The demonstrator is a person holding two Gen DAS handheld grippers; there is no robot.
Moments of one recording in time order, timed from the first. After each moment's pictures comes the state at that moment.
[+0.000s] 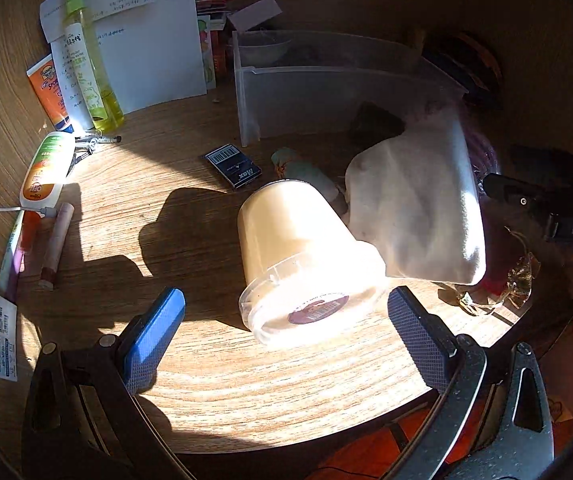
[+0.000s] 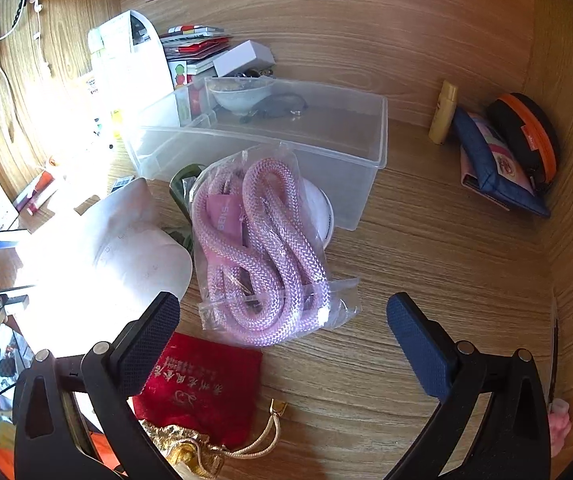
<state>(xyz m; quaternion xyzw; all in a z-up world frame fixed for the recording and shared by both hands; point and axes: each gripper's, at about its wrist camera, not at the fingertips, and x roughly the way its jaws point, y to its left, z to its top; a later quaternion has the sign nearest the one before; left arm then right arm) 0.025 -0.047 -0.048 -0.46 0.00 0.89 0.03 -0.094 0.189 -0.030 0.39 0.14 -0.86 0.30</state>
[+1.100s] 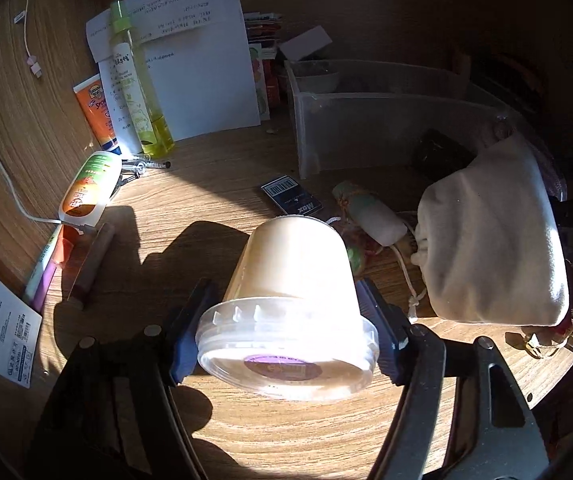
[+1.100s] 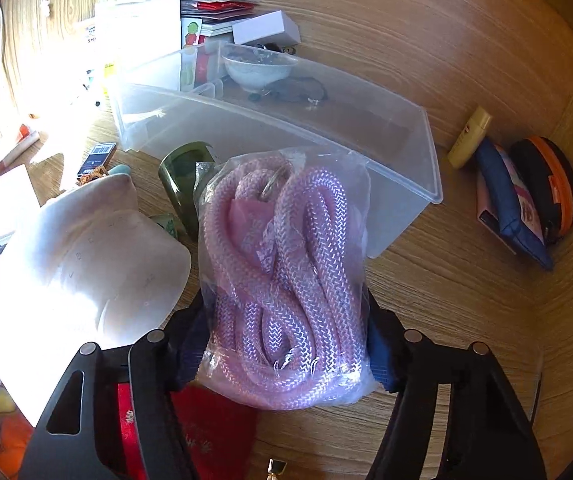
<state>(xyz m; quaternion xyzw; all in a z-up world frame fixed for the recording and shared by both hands) 0.012 -0.064 -0.060 -0.39 0.02 0.92 -0.06 -0.108 0.153 -0.042 0.38 0.22 -0.85 0.29</state>
